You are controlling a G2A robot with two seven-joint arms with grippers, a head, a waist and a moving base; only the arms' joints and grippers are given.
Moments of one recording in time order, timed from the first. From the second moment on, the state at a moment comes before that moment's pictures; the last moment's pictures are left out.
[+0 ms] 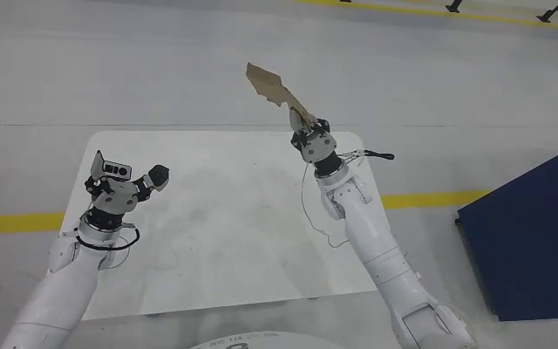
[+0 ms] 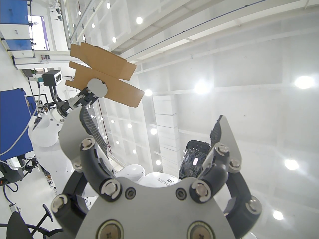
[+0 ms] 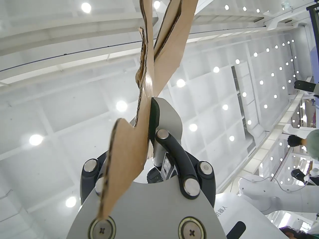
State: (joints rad) left arm 1.44 -1.16 -1.24 -1.40 -1.26 -0.40 -1.05; right arm -1.33 -1.12 1.25 -1.54 1.60 0.05 0.81
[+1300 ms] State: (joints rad) left arm 1.41 -1.18 -1.24 -1.41 -0.87 -0.79 -0.92; right arm -1.59 -1.10 1.21 -1.83 -0.24 -0.33 0.24
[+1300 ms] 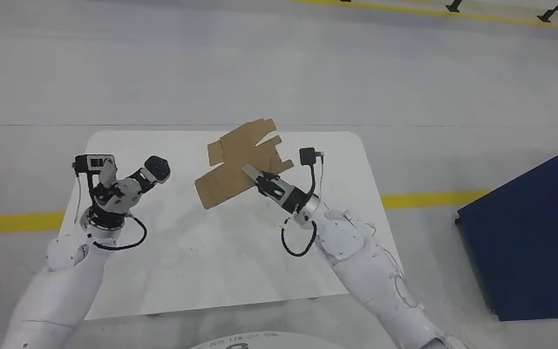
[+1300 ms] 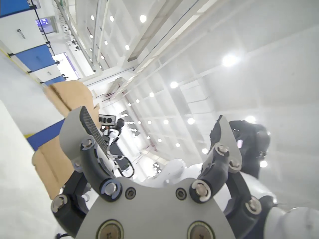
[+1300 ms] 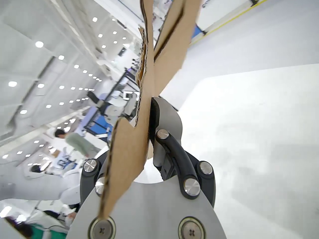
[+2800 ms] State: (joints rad) left arm 1.32 -1.21 -1.15 -1.29 -0.78 -0.60 -0.92; right arm -1.61 -1.09 1.22 -1.83 -0.12 -0.52 0.42
